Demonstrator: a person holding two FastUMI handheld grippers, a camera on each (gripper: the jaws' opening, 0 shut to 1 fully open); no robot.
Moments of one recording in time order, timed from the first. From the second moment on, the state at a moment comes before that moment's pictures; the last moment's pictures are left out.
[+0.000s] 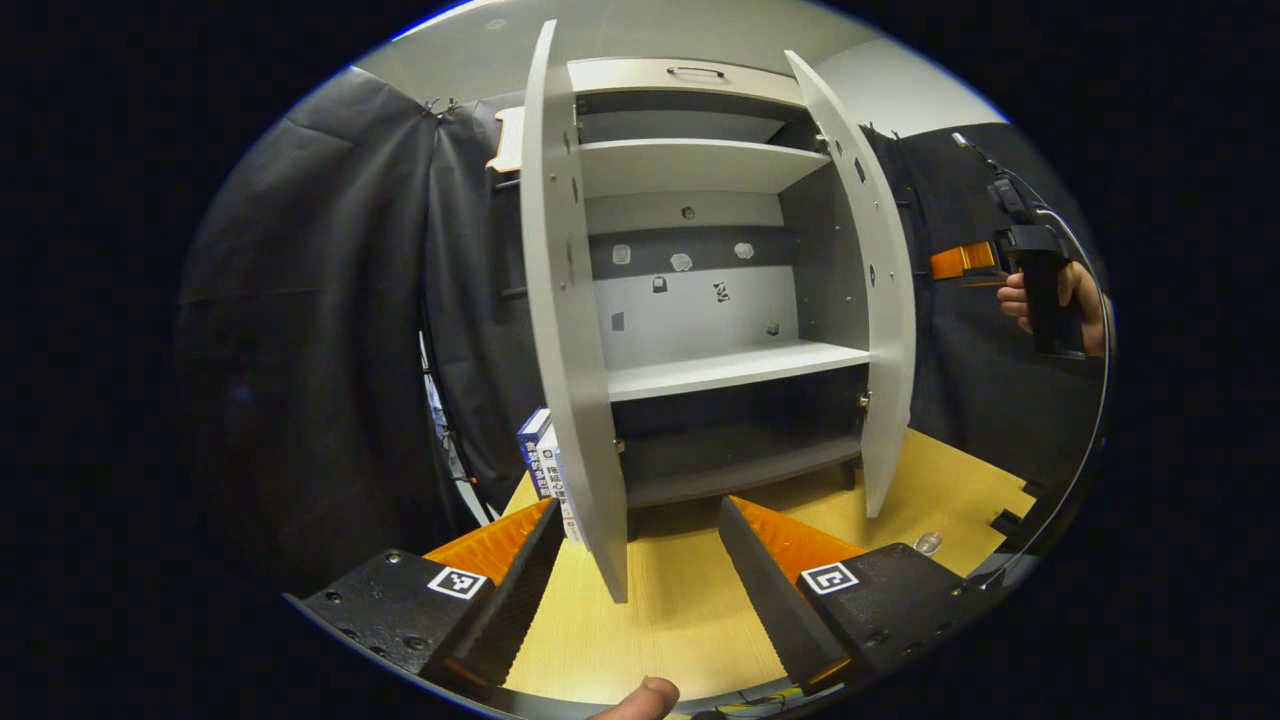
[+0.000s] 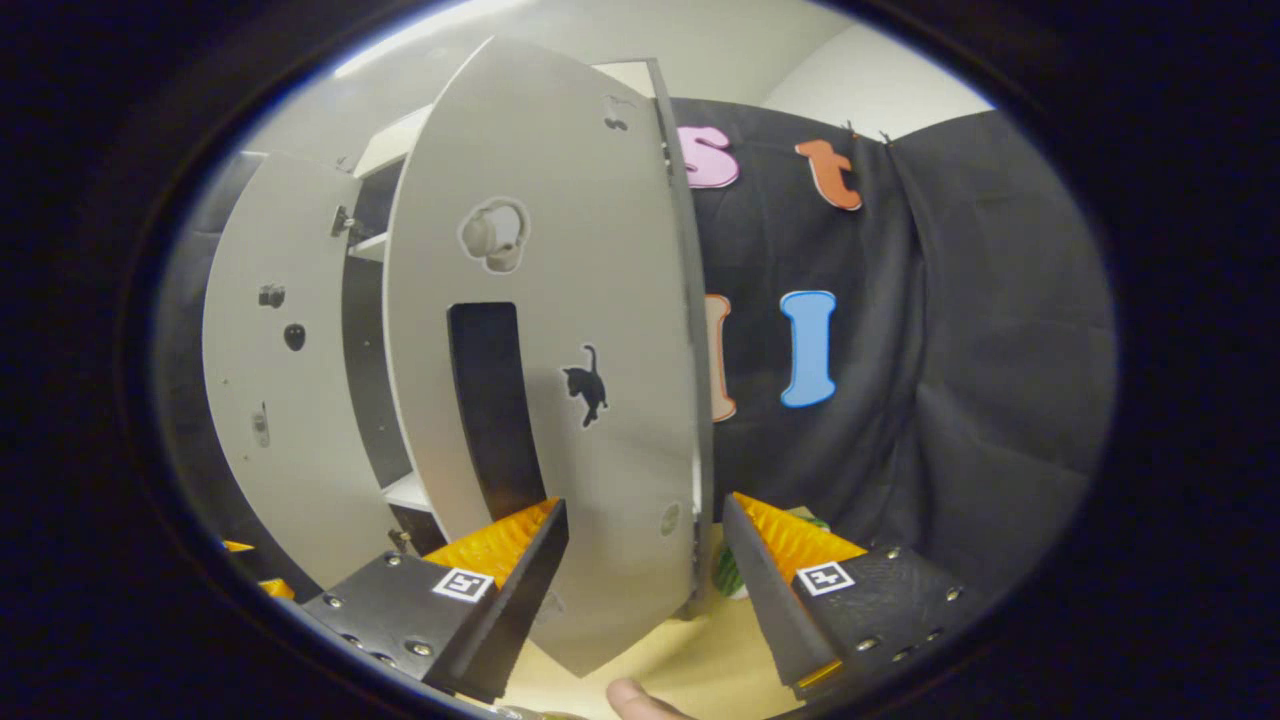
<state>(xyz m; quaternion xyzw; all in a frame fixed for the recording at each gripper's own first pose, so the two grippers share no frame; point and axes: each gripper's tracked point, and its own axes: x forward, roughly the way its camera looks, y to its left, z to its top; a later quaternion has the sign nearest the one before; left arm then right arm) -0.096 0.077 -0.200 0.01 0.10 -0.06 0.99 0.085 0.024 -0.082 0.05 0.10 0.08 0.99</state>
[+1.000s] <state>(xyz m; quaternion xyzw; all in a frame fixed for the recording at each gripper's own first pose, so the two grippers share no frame) -0.048 0.225 -0.173 -0.05 0.08 0.08 0.99 0.072 -0.004 -0.107 0.05 0.12 0.04 0.99</state>
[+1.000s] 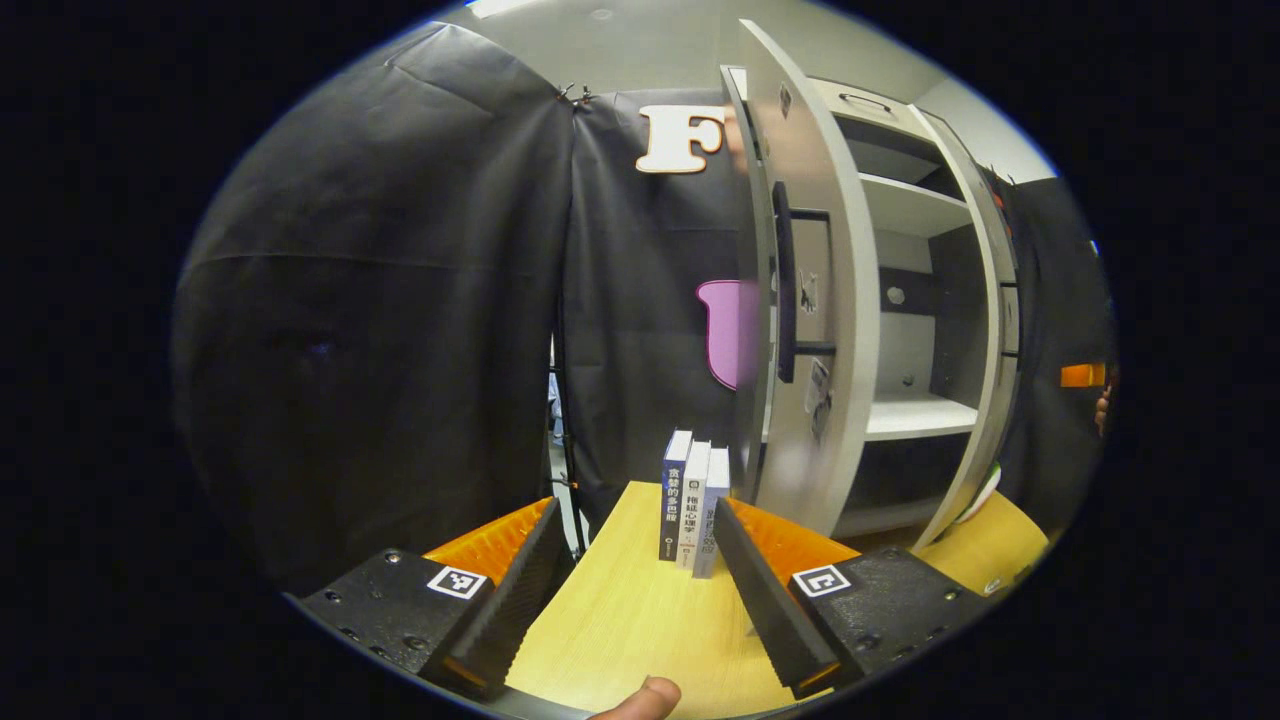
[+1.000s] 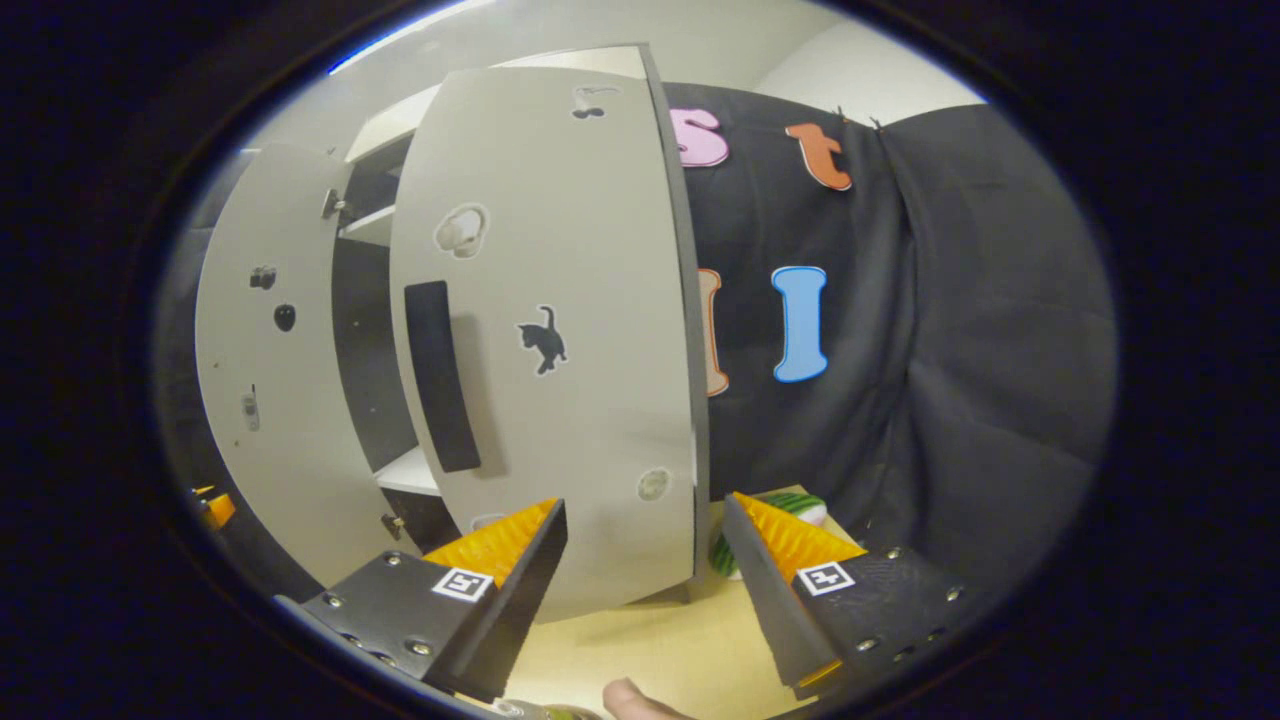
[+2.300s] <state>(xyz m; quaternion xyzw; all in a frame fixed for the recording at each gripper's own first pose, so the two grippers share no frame) -0.002 0.151 -0.144 -0.09 0.09 0.03 0.99 0.002 -0.061 -0.058 0.06 0.07 0.04 0.99</state>
